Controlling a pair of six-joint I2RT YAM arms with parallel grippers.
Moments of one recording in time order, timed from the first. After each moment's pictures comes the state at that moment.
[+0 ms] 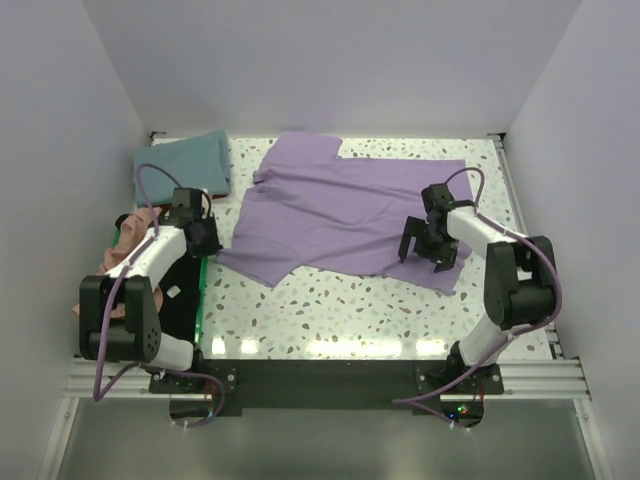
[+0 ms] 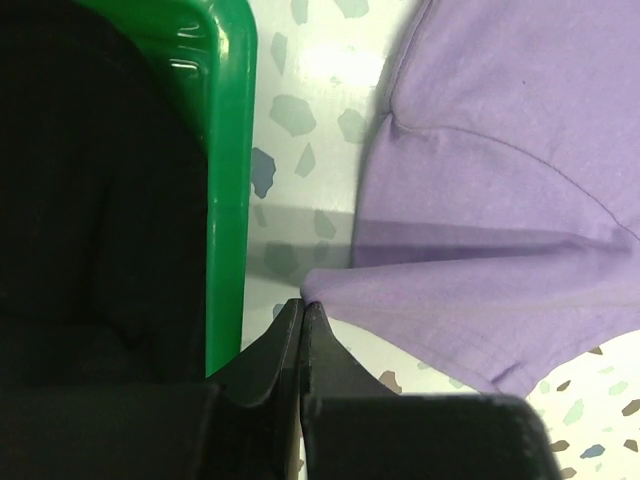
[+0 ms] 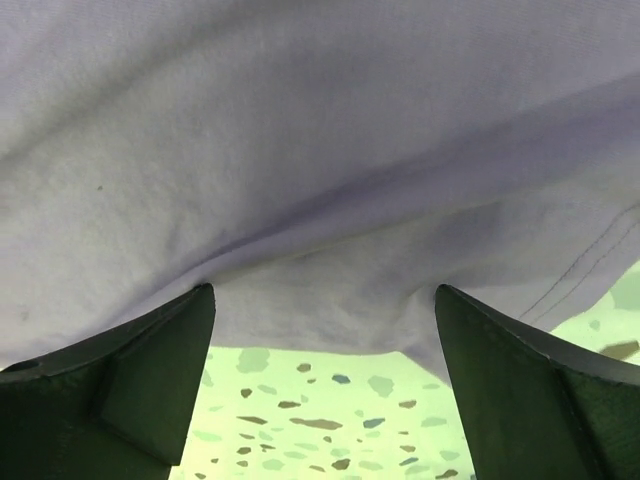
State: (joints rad) left arm -0.01 1.43 0.86 -0.49 0.02 -0.25; right arm 0.15 1.70 1.03 -0.69 0.04 0.46
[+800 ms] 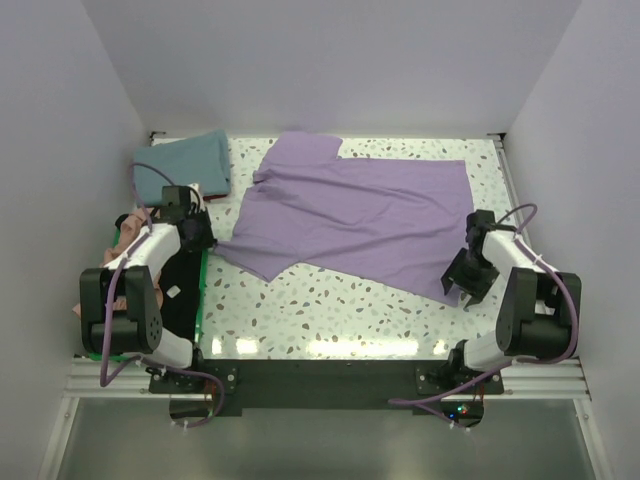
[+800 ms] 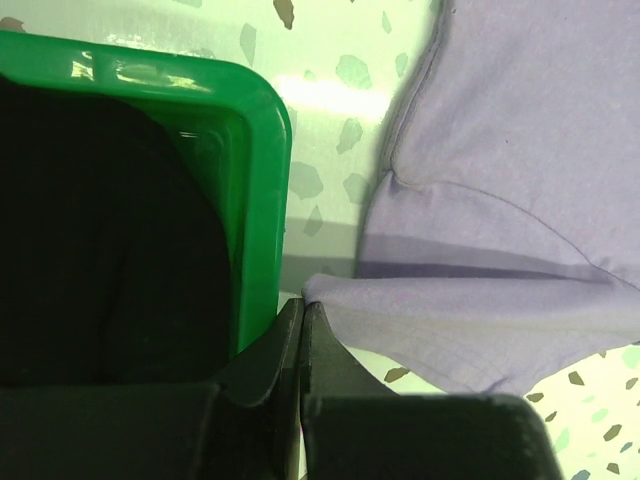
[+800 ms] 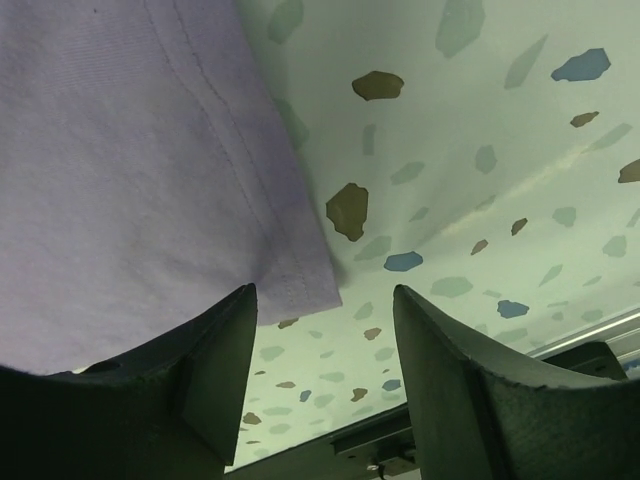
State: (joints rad) left arm 0.07 1.49 0.87 -0.38 0.12 -0.22; right arm -0.14 1.47 0.82 -0.87 0.14 0.55
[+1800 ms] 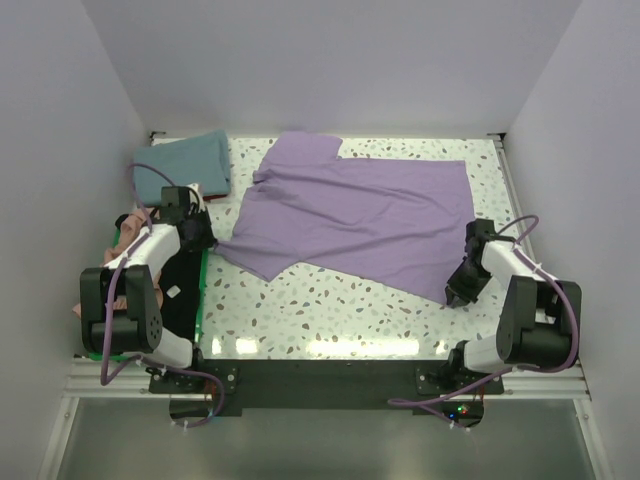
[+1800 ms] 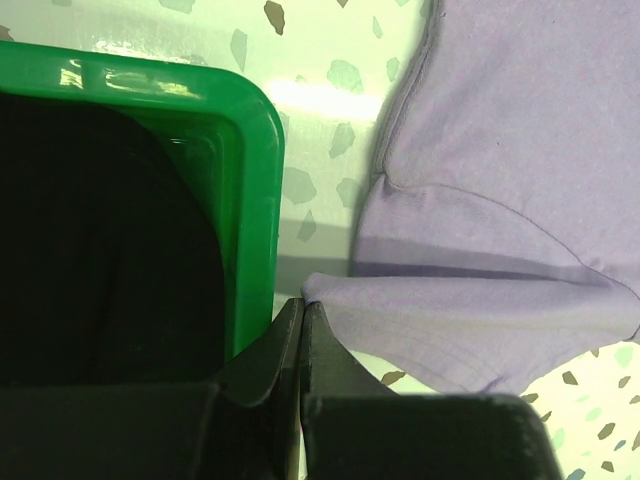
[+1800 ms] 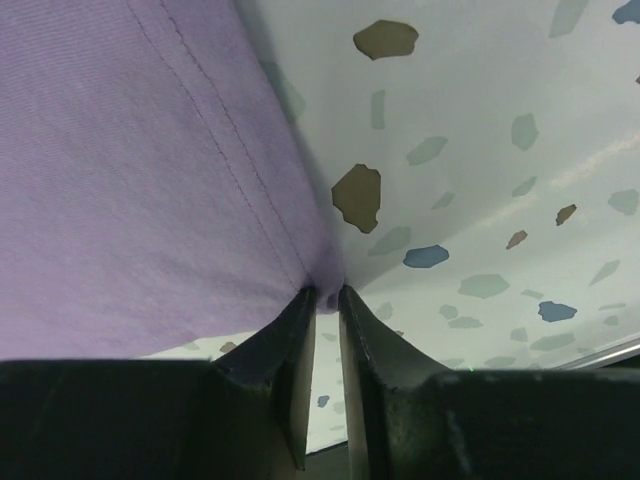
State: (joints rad) left arm 0.08 1.49 0.86 -0.36 0.15 -0.22; right arm -0.14 1.43 0.72 -0.80 0.10 0.62
